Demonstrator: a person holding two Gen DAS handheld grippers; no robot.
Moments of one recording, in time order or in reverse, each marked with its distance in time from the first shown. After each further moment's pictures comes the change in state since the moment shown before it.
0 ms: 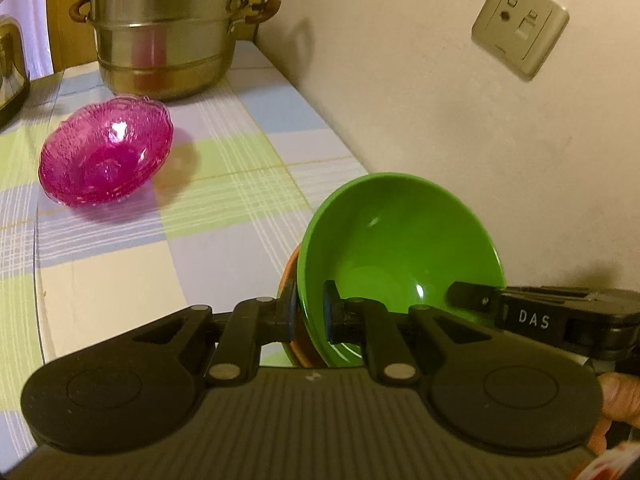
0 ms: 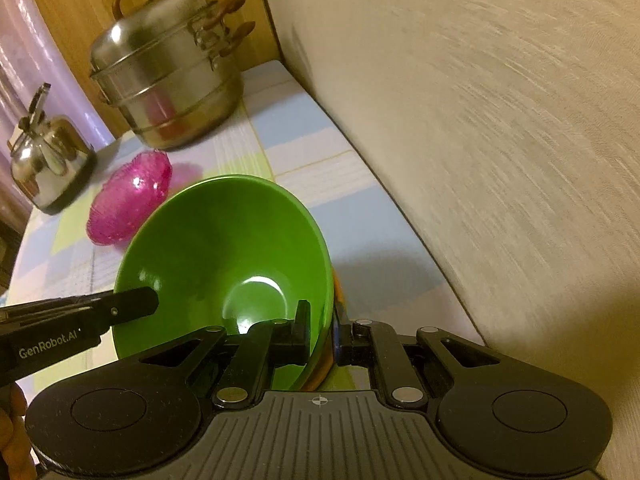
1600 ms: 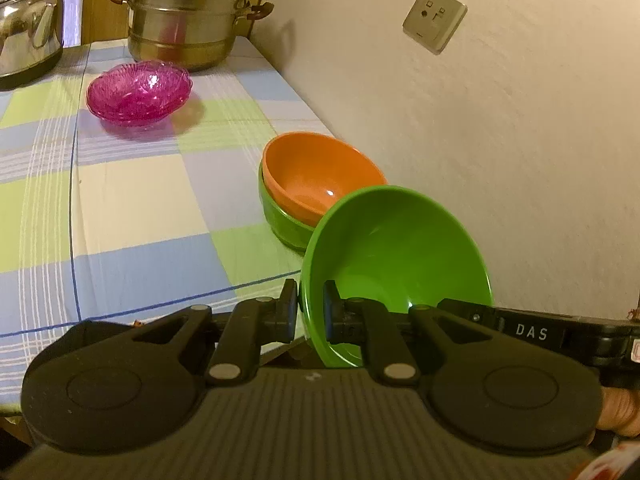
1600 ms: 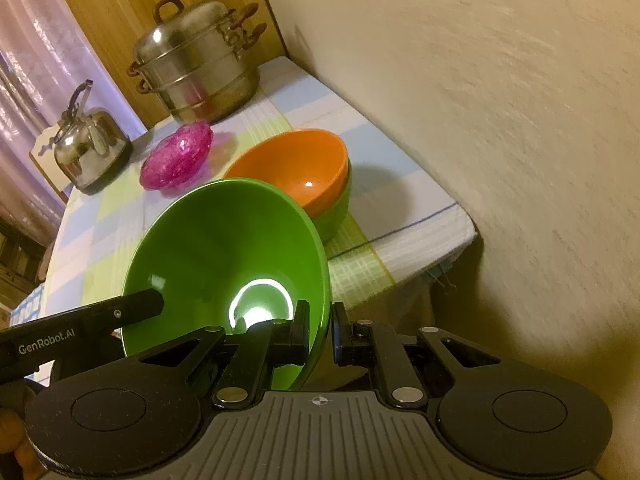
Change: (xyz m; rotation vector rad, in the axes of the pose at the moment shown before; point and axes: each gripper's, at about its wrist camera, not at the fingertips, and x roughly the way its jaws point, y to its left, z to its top) left arm -0.129 -0.016 -0.120 -0.042 -0.031 -0.074; right arm -0.123 0.014 -0.130 0.086 -0.023 0.048
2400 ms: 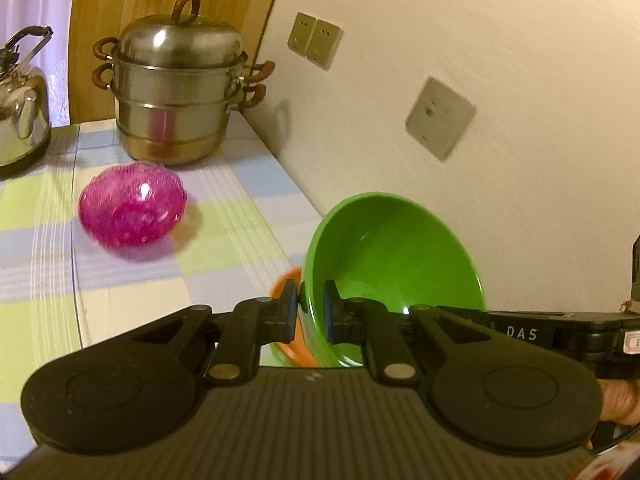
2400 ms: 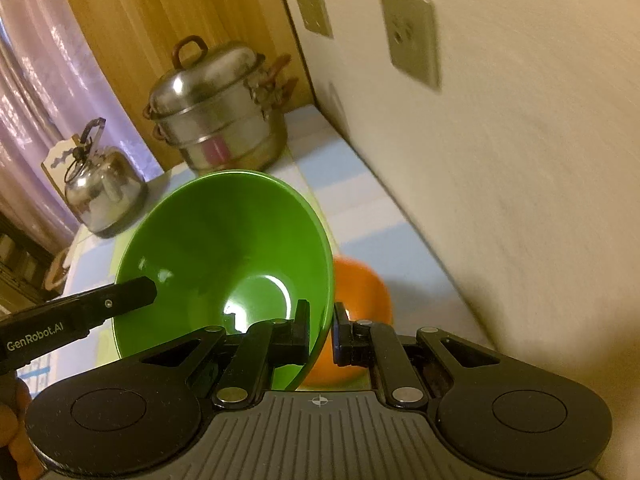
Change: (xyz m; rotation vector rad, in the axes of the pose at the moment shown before) left arm -0.005 0.001 0.113 0.053 -0.135 0.008; right arm 0.012 0.043 0.114 -0.065 -0.055 0.029
